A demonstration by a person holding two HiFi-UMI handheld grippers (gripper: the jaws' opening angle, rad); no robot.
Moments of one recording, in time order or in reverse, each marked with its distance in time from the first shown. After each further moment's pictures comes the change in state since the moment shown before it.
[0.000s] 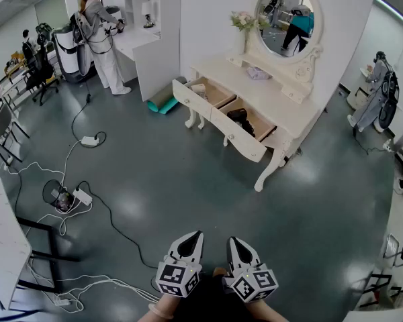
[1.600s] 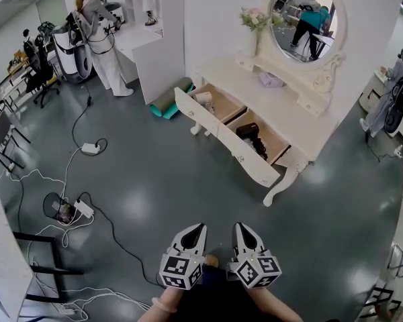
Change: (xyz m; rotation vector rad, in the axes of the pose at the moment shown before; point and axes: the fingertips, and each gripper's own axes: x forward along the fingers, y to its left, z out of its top) left arm 0.158 0.097 0.051 0.017 0.032 0.038; right arm 0.193 -0.080 0.050 0.036 0.002 -0.027
